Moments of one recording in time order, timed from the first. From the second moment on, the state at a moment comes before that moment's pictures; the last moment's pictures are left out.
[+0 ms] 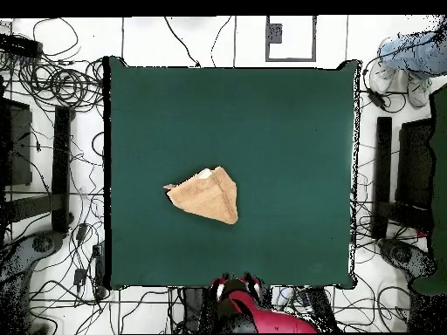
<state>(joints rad) -0.41 -1.02 0.02 2.41 -0.33 0.15 1.57</state>
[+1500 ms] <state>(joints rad) -0.29 -0.47 -0.02 2.28 -0.37 -0.35 1.57</state>
